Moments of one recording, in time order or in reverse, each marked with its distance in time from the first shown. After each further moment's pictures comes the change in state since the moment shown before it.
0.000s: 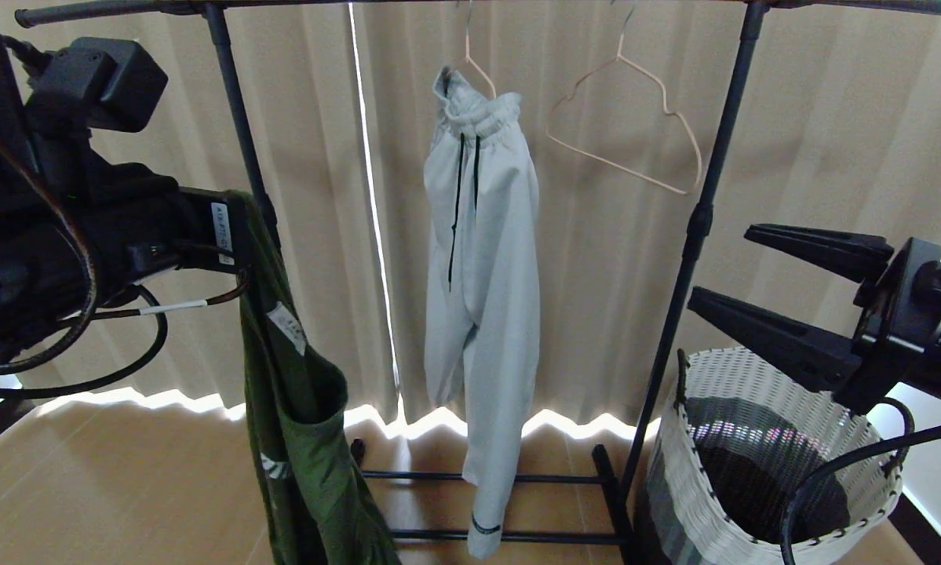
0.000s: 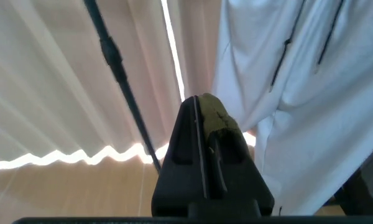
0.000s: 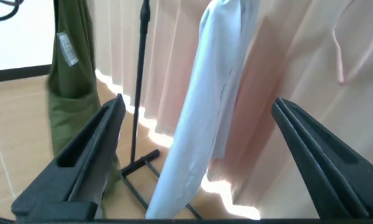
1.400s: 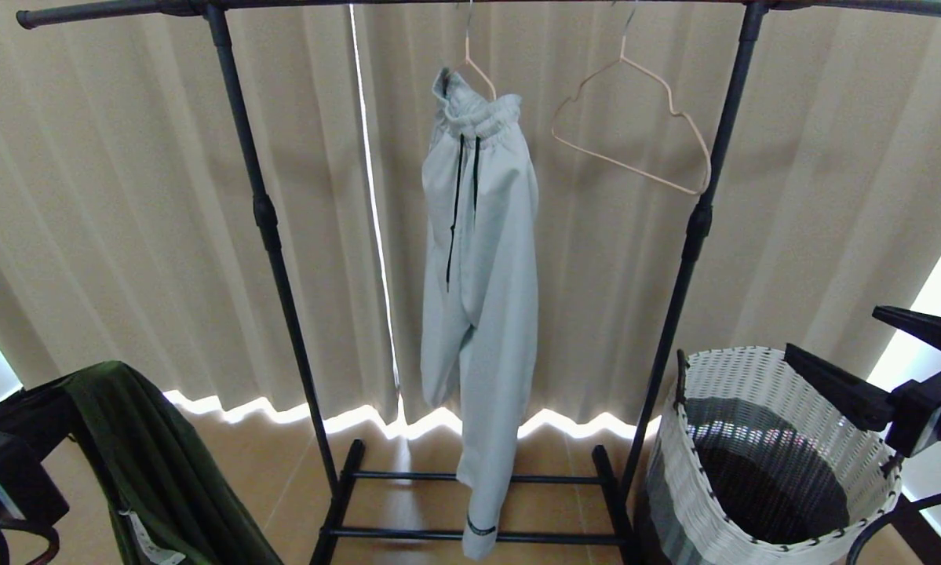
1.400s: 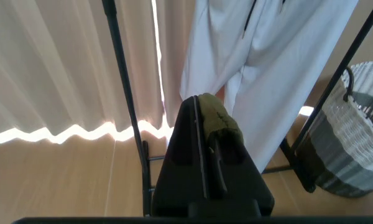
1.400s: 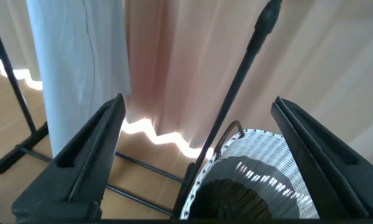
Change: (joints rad) left arm 0.036 -0.516 0.603 -0.101 -0.139 -0.123; right arm -0.320 -0.101 0.251 -0.001 -0.174 -0.075
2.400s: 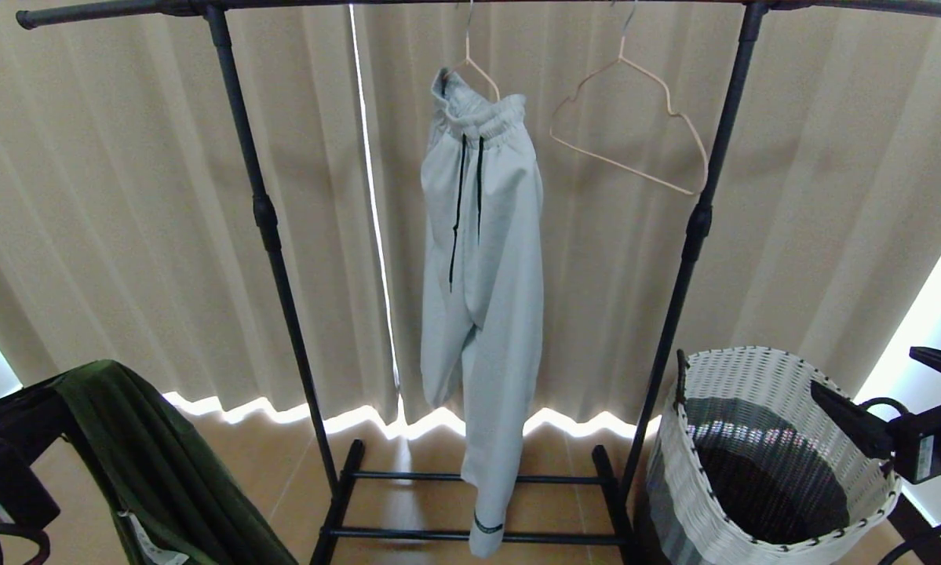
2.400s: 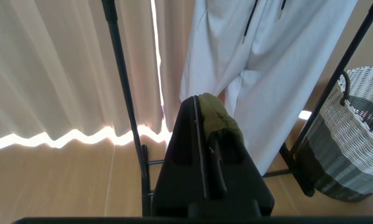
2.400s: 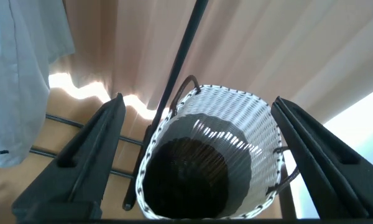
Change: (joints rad) left arm -0.001 -0.015 0.001 -0.001 -0.001 0.001; right arm -0.106 0.026 0.080 0.000 -0.112 -0.101
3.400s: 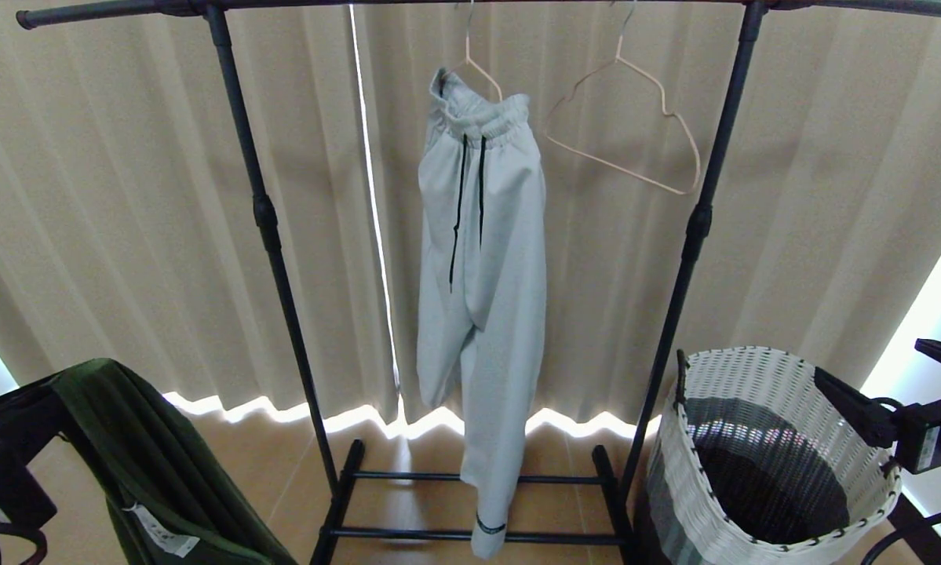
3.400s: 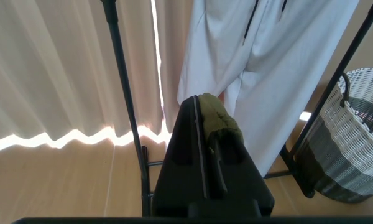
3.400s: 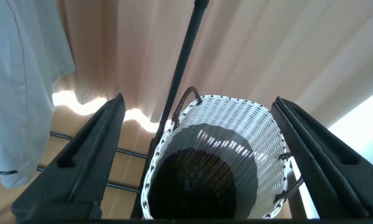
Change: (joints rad) left arm 0.000 -0.004 -0.001 -0.003 0.000 0.000; right arm -0.003 0.007 0.023 -0.089 0.001 0.044
